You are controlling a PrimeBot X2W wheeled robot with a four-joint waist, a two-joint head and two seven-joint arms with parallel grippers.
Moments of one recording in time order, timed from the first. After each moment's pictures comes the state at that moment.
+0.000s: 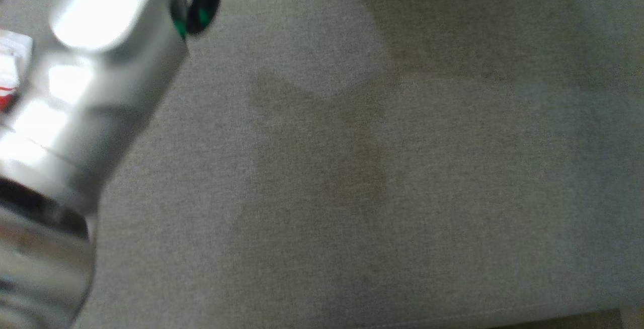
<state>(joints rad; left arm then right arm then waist) -1.38 0.22 -0.94 0.66 -0.89 -0.07 -0.26 -1.17 -0.58 0.30 0.52 0.53 0.12 -0.26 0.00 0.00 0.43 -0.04</state>
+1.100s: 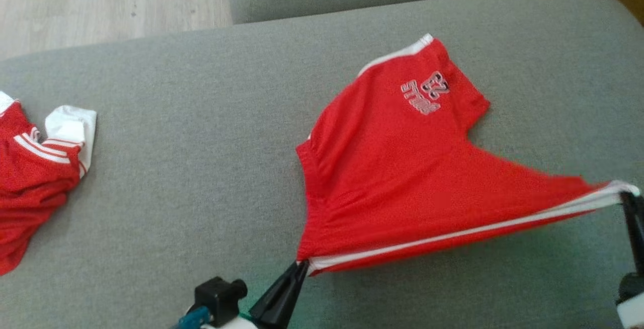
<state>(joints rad) -0.17 0.36 -0.97 0.18 -0.87 0.07 -0.20 0.27 -0.35 -0.15 -0.20 0.50 0.13 0.07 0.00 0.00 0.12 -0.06</state>
